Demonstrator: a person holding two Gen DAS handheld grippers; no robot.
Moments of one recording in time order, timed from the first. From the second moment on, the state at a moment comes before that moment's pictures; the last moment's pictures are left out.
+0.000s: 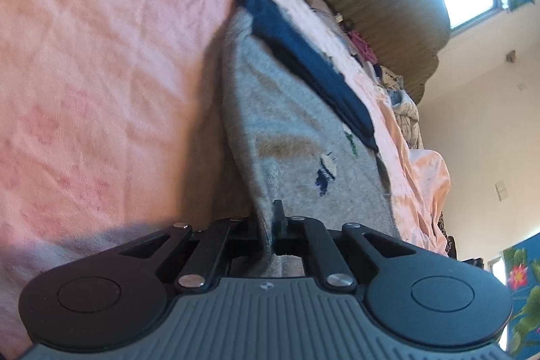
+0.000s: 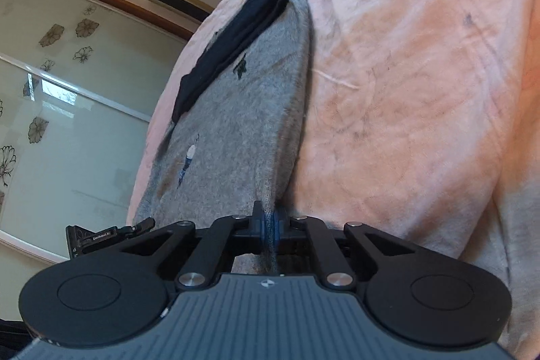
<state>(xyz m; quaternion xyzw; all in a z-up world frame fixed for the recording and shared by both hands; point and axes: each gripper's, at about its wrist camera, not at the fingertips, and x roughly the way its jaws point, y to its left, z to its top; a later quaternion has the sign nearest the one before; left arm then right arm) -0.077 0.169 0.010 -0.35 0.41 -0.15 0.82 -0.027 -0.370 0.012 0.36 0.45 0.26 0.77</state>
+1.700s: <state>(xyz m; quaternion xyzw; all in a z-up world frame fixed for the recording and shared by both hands) -0.137 0.184 0.064 -0.19 0.44 -0.17 0.86 -0.100 -0.391 0.059 0.28 0.44 0.19 0.83</state>
